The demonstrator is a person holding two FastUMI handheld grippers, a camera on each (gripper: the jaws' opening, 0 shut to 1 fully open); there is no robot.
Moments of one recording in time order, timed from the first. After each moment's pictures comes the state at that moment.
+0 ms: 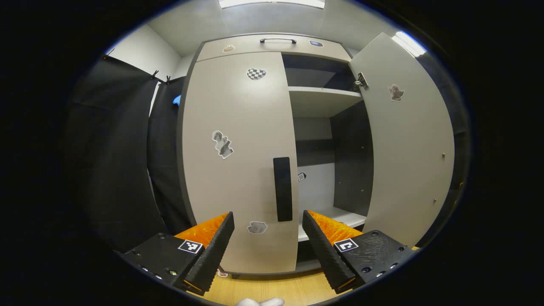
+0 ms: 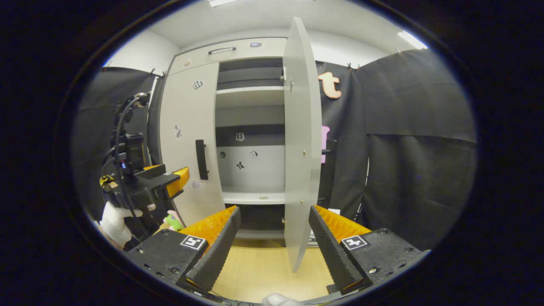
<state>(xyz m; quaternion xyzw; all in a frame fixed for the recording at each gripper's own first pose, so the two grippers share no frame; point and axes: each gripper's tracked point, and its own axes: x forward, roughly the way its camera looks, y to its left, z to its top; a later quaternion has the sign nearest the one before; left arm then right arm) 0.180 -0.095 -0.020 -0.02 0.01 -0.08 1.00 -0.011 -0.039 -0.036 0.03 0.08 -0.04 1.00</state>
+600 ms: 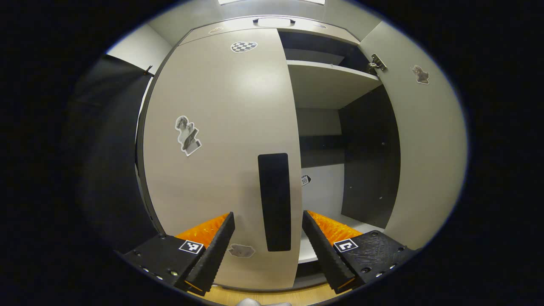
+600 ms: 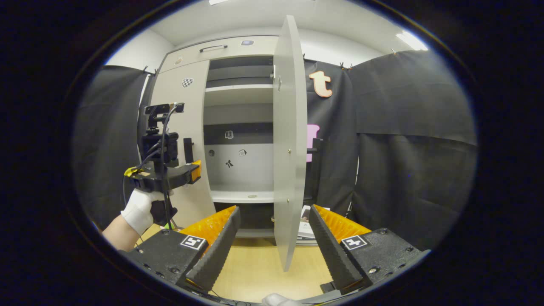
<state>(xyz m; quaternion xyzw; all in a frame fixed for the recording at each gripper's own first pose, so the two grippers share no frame) 0.270 -0.121 -0.025 -0.02 0.01 -0.07 1.00 -0.015 -0.054 -0.036 0.03 0.08 -0.07 0.99</state>
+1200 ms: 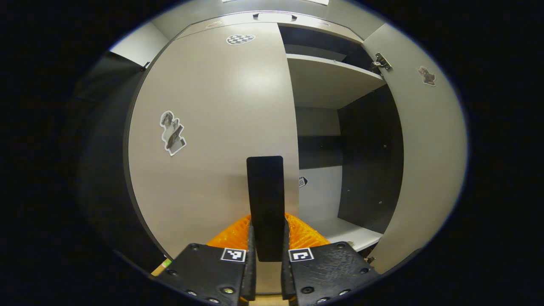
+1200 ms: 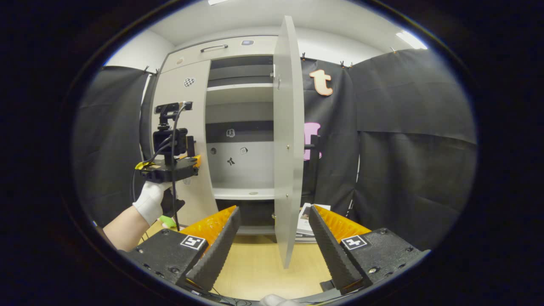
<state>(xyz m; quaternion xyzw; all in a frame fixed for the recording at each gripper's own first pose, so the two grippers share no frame) 0.287 -0.129 -0.026 -0.03 0.02 -0.08 1.00 -0.025 -0.051 -0.038 0.03 0.08 -0.06 0.99</state>
